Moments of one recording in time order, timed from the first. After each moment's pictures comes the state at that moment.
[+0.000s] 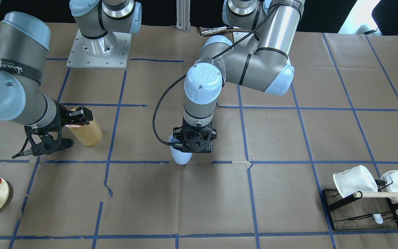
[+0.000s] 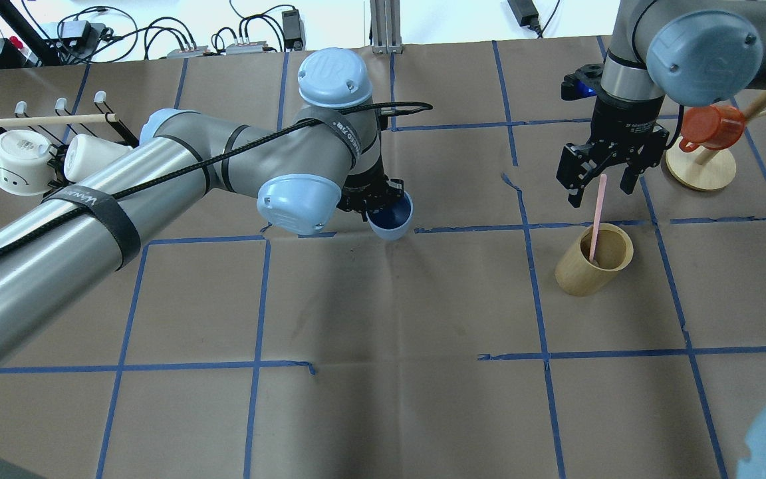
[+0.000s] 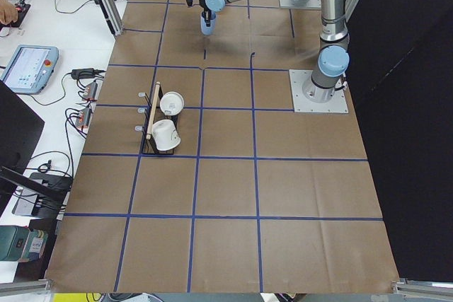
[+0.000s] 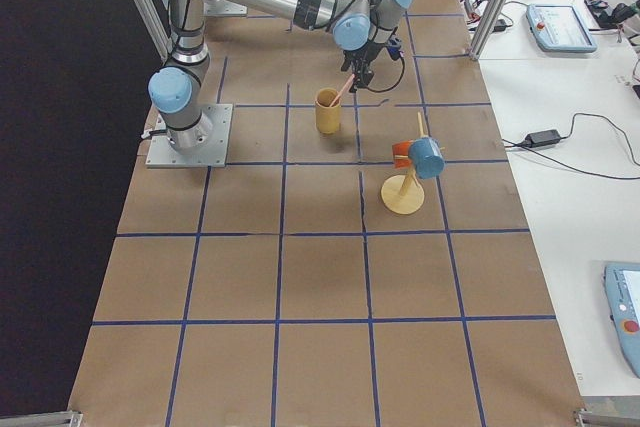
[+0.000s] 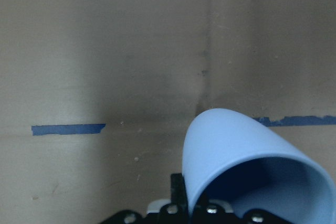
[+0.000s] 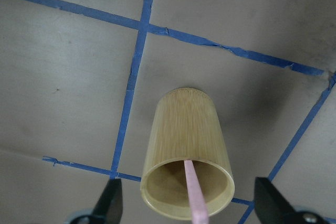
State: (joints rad) left arm -1.91 -1.98 -1.65 -1.06 1.55 -0.32; right arm 1.47 -1.28 1.56 -1.52 -1.64 -0.35
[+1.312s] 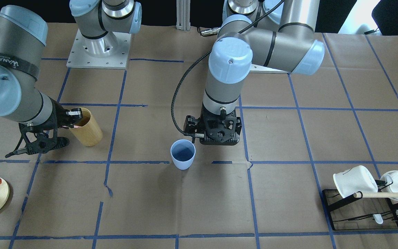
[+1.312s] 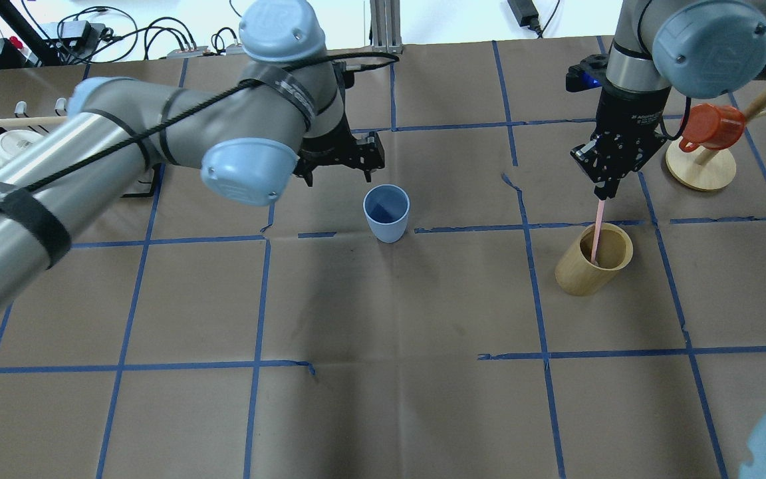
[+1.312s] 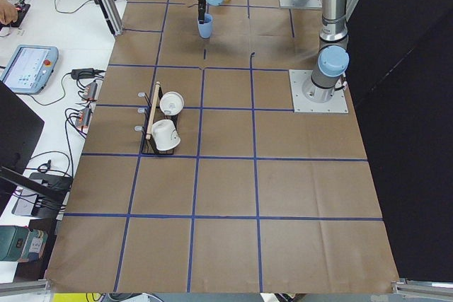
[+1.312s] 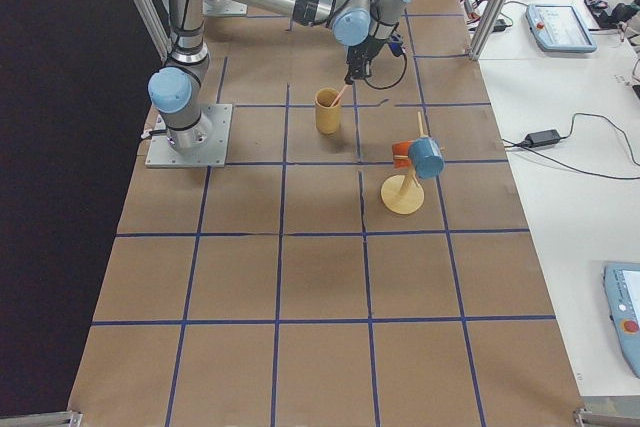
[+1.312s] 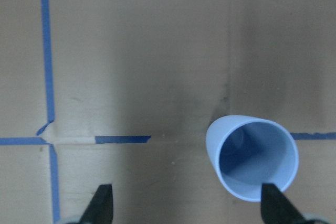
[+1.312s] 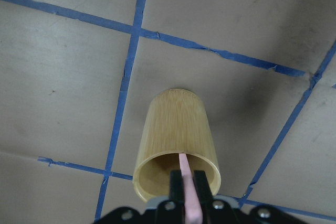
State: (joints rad) left arm -1.80 -1.83 -1.61 -1.21 1.54 -0.22; right arm 1.47 -1.30 1.53 -1.51 -1.66 -0.35
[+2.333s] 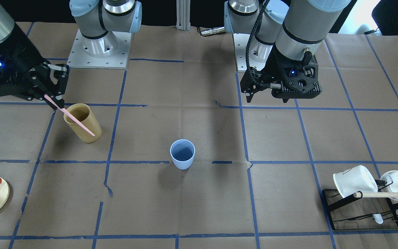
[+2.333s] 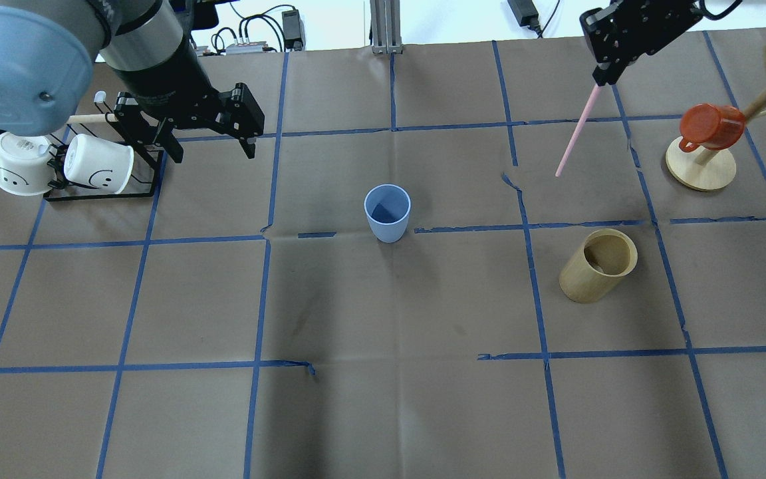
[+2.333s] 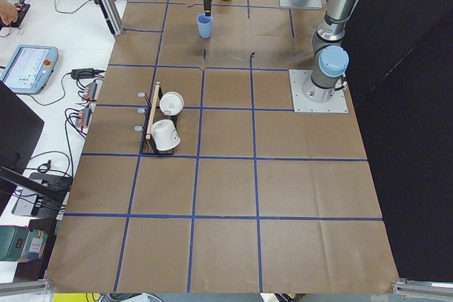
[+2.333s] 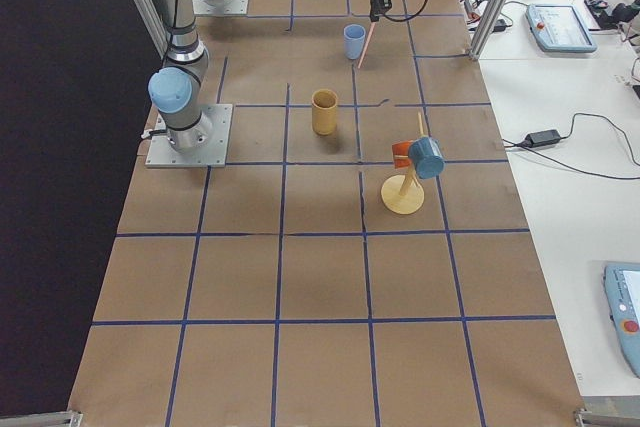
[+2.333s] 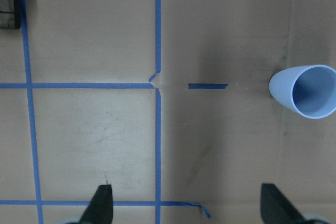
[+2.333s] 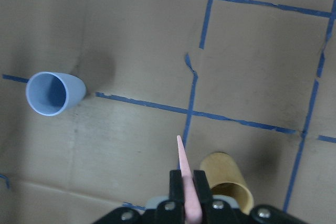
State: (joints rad) left arm -1.62 -1.65 -1.49 -1.60 1.57 -0.07; right arm 1.52 -1.42 1.26 -1.45 -1.44 -0.22
